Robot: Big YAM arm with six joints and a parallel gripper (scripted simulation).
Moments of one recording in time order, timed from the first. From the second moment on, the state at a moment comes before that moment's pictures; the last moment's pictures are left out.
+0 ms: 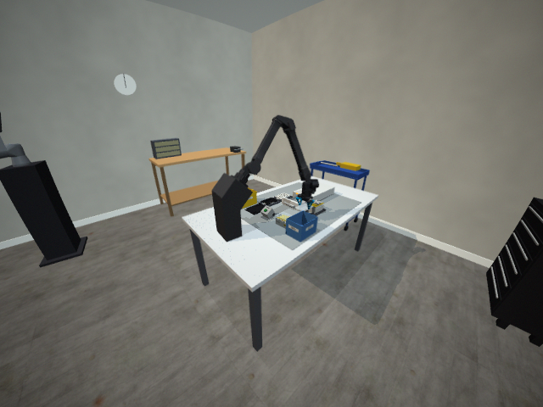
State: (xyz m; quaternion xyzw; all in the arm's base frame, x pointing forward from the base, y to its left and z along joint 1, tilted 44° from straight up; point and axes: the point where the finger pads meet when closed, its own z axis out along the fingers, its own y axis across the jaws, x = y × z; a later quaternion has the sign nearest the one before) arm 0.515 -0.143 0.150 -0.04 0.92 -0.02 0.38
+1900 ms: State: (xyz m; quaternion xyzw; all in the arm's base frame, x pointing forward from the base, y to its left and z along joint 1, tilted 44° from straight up) arm 0.549 -0.143 0.112 -0.04 0.93 -0.02 0.38
